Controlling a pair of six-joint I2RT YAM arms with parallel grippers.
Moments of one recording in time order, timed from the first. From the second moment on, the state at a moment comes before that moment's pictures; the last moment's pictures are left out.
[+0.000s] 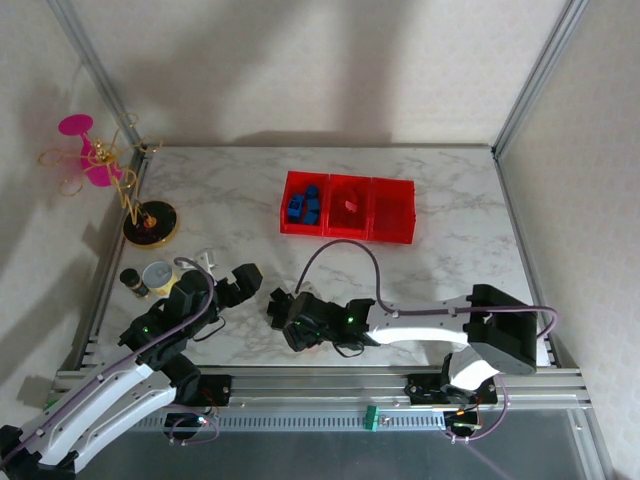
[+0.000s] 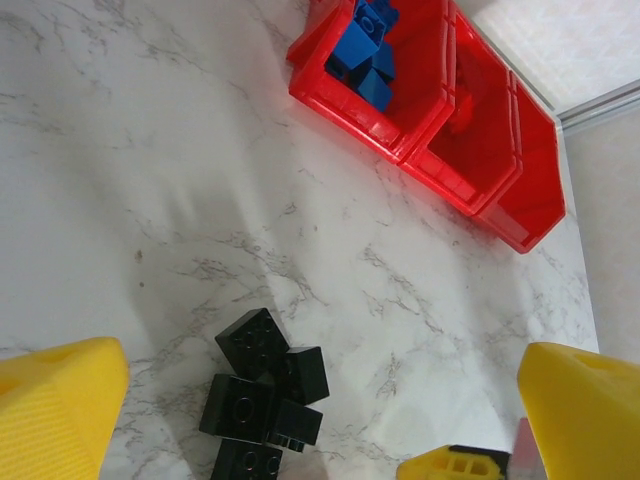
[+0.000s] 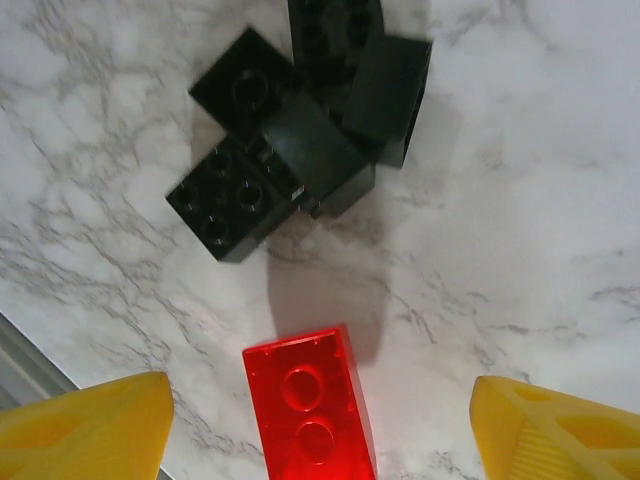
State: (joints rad) left arm -0.62 0.53 0.48 -0.50 -0.17 -0.96; right arm 1.33 1.56 0.87 -0.34 0.20 0.64
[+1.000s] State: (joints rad) left arm -0.62 0.53 0.46 -0.51 -0.17 -0.97; right arm 1.36 1.70 0.92 -0.38 0.27 0.62
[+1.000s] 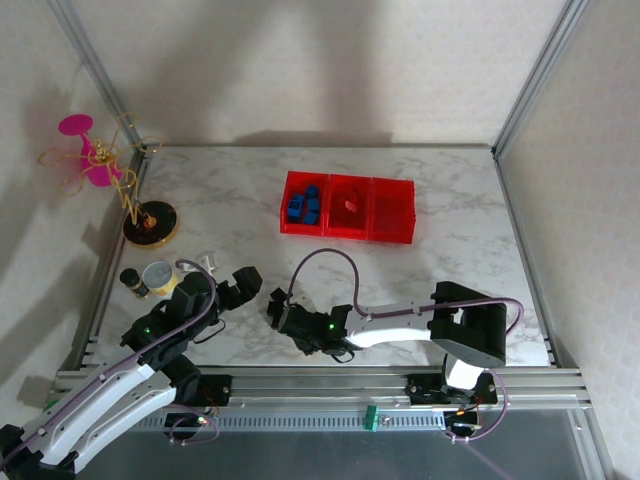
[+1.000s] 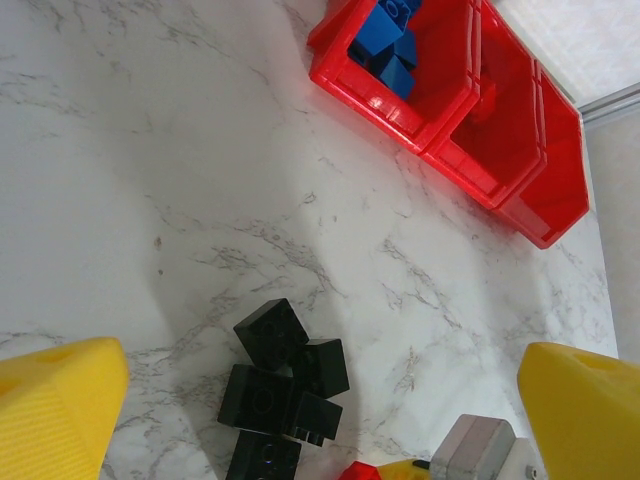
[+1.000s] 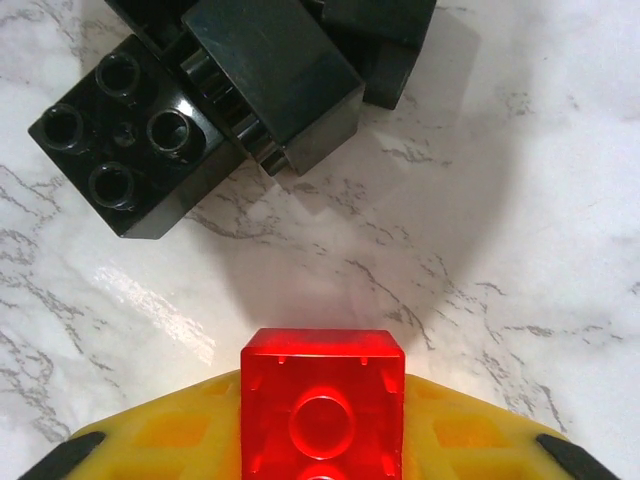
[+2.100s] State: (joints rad) left arm -0.62 0.92 0.61 -0.22 -0.14 -0.88; right arm 0.66 1.86 1.35 -0.34 0.37 0.45
